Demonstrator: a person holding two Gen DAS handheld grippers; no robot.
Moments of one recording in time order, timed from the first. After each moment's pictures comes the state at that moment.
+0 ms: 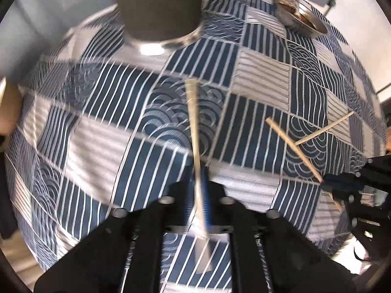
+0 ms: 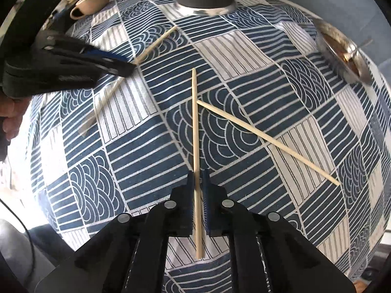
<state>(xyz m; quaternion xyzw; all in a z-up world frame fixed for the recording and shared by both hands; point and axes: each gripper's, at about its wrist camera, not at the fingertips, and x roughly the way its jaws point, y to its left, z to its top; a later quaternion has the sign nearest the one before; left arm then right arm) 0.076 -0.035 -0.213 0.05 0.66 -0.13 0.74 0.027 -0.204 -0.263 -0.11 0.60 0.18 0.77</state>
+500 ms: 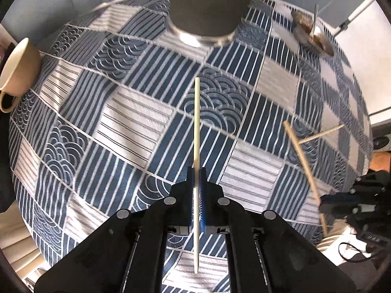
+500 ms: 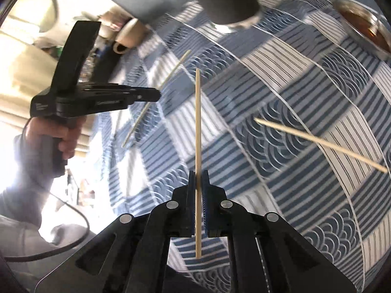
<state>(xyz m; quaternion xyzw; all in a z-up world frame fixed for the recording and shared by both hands) 0.064 0.028 -0.173 0.00 0.68 -0.10 0.73 0.023 -0.206 -0.222 0.06 0.58 0.33 0.74</state>
